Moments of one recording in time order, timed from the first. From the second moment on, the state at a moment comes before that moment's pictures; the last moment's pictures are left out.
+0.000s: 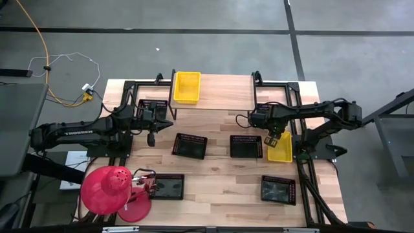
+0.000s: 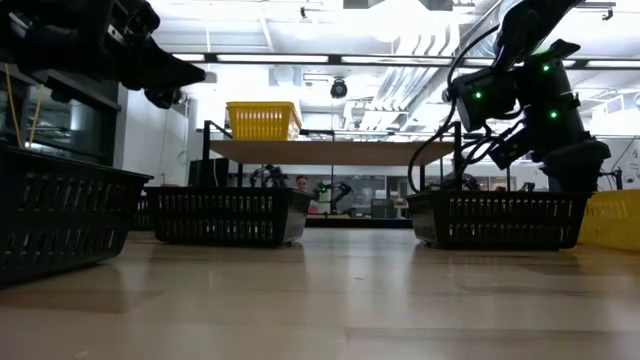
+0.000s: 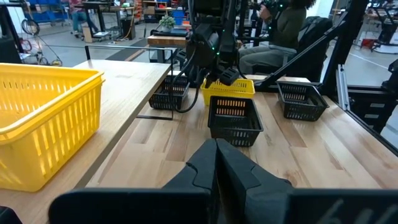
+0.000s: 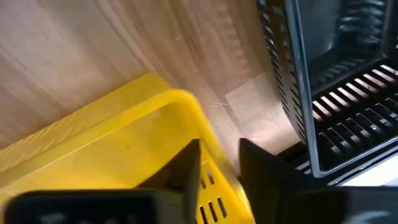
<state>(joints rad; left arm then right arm) 0.38 0.57 0.24 0.19 0.20 0.00 -0.27 1.42 0.74 -1.16 0.16 0.28</state>
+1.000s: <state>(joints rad) 0.38 0.57 0.24 0.19 0.21 -0.05 -0.15 1.17 1.22 -1.52 0.11 0.30</state>
